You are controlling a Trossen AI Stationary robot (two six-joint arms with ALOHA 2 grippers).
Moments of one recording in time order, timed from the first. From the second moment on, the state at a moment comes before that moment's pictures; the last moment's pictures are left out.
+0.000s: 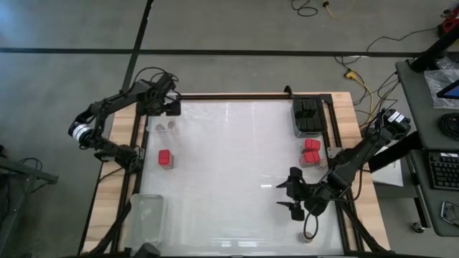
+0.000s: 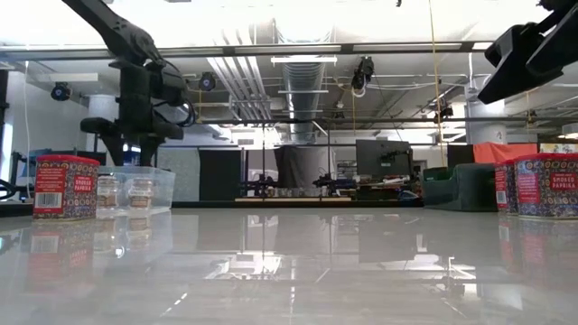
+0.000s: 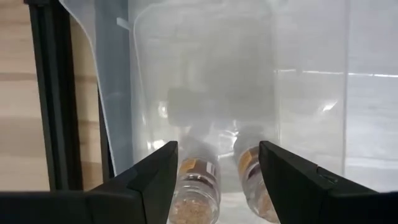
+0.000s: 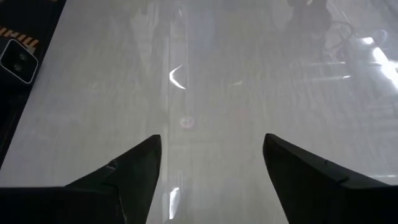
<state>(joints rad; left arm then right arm) 0.96 1.44 1.00 -0.99 -0.18 -0.64 0.74 1.29 0.70 -0.27 0.55 0.61</state>
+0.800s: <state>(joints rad) 0.93 1.51 1.00 -1.04 -0.17 -0.59 0.74 1.29 0.70 -0.28 0.55 0.61</state>
